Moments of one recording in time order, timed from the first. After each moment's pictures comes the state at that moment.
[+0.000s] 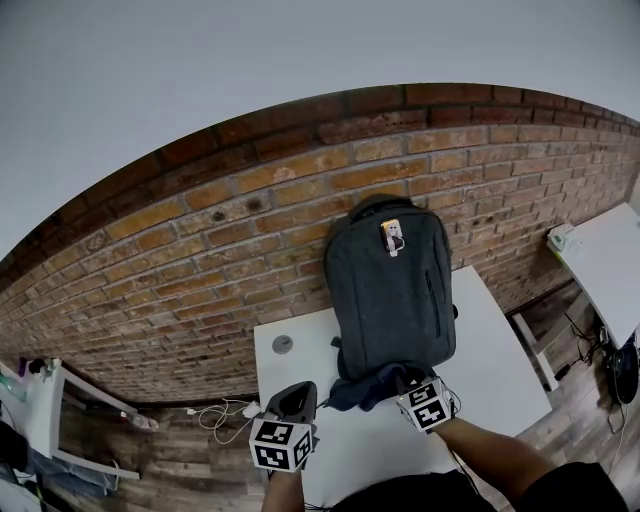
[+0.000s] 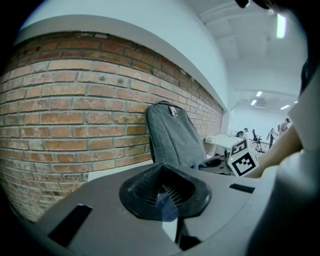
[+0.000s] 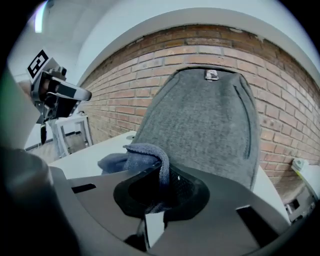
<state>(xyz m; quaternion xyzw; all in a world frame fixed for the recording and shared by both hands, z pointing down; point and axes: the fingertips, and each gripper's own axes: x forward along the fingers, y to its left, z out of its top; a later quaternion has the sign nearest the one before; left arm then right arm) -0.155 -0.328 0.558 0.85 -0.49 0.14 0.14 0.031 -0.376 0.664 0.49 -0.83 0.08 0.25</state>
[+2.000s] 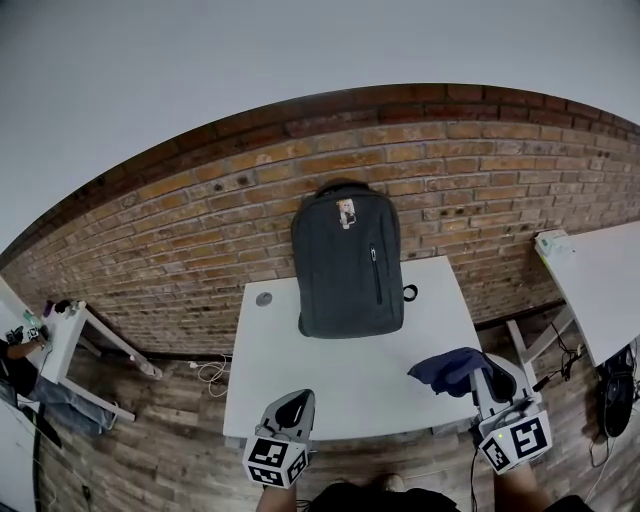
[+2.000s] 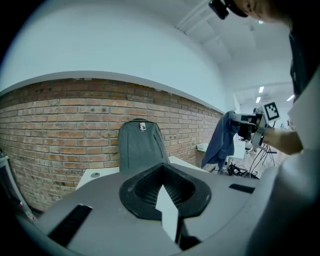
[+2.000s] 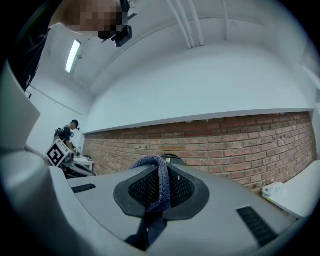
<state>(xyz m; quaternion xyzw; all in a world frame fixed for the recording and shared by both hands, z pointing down) 0.009 -0.141 0.500 0.83 -0.55 0.10 0.08 0.295 -0.162 0.387 0.50 -0.87 -0.05 -0.03</state>
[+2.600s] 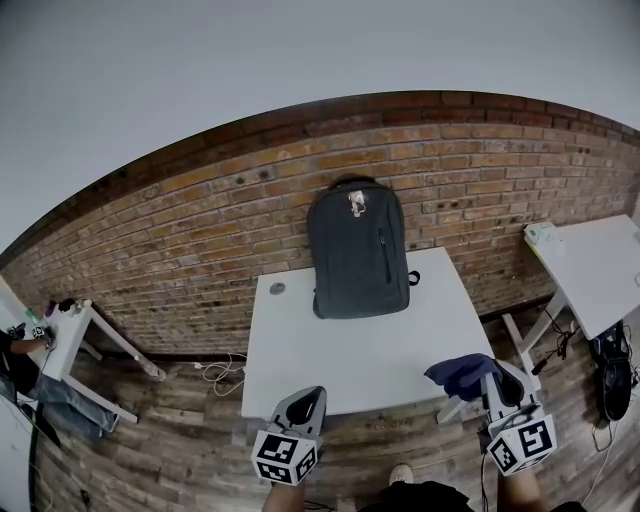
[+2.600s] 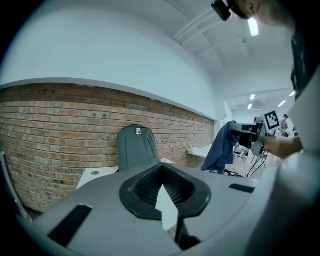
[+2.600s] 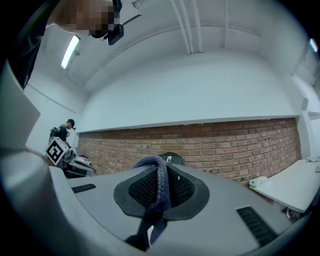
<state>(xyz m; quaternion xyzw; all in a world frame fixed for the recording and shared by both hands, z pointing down) -0.008 -0.049 0.487 0.85 -0.52 0.08 0.07 0.286 -0.046 0.397 0.54 -0.84 -0.04 -0.03</state>
